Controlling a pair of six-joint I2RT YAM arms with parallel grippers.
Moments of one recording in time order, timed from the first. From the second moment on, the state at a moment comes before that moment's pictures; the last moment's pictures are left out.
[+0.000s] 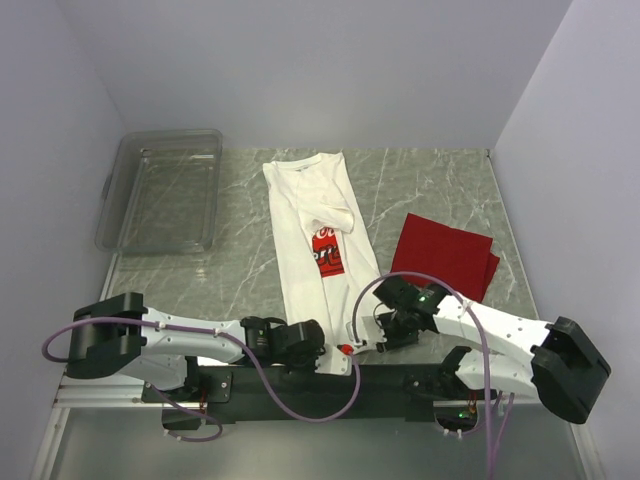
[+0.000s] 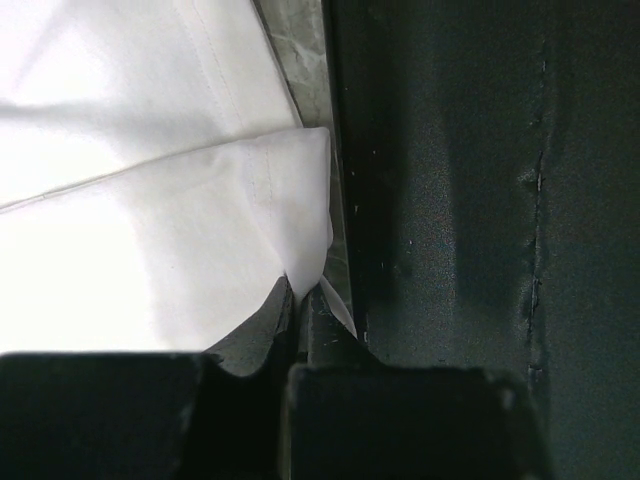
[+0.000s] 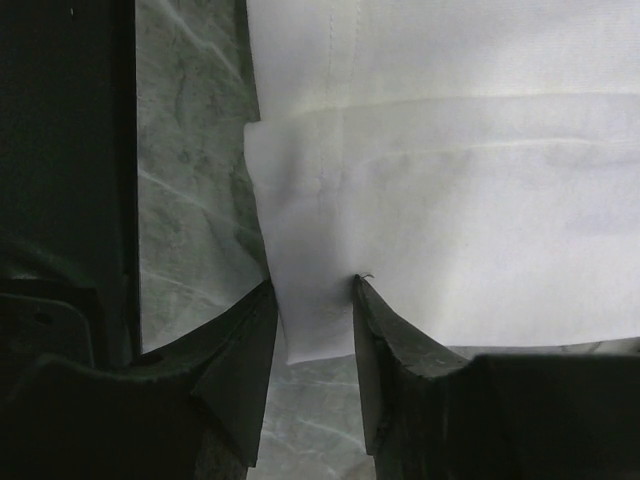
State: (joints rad) left arm -1.40 1.35 0.60 -0.18 -0.01 0.33; right arm 0.79 1.10 0.51 -0.77 -0.22 -1.03
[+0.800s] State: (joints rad) left arm -1.36 1.20 0.56 -0.20 0.01 0.36; right arm 0.59 1.18 0.77 -0.90 -0.36 -0.95
